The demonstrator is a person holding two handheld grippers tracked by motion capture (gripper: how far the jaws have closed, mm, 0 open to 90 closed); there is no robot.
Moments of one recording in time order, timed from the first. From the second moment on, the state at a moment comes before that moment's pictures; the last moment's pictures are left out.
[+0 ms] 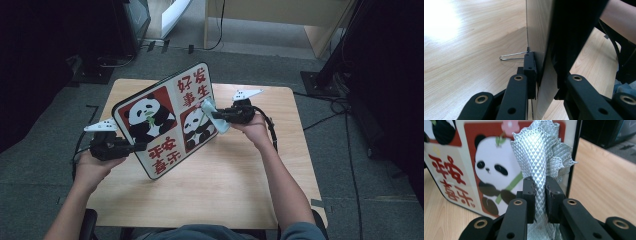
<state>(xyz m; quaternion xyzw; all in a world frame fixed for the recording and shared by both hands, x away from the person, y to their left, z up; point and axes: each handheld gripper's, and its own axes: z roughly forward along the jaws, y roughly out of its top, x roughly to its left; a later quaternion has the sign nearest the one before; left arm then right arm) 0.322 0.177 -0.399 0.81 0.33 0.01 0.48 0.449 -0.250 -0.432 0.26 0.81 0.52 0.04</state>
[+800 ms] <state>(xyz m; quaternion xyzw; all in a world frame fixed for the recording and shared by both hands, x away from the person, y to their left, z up) 0.321 0.178 -0.399 0.81 0.33 0.00 0.48 0.437 -0.254 -0.483 0.28 0.83 0.48 0.03</state>
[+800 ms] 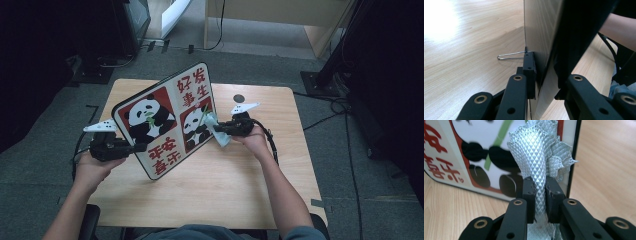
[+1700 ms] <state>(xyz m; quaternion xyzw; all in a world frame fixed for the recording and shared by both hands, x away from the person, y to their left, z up) 0.322 0.178 -0.399 0.81 0.34 0.00 0.48 0.427 -0.254 -0.421 0.29 0.80 0.53 0.04</state>
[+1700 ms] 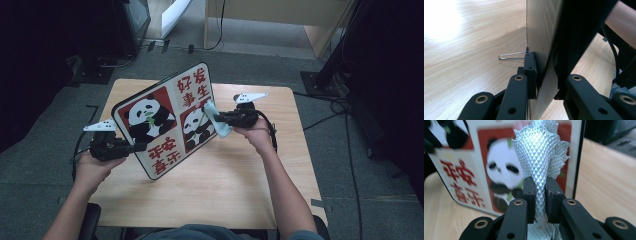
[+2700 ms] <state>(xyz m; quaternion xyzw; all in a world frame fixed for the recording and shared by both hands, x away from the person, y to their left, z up) 0.324 0.179 -0.400 0.81 0.34 -0.01 0.48 0.450 -0.190 -0.293 0.22 0.81 0.53 0.12</state>
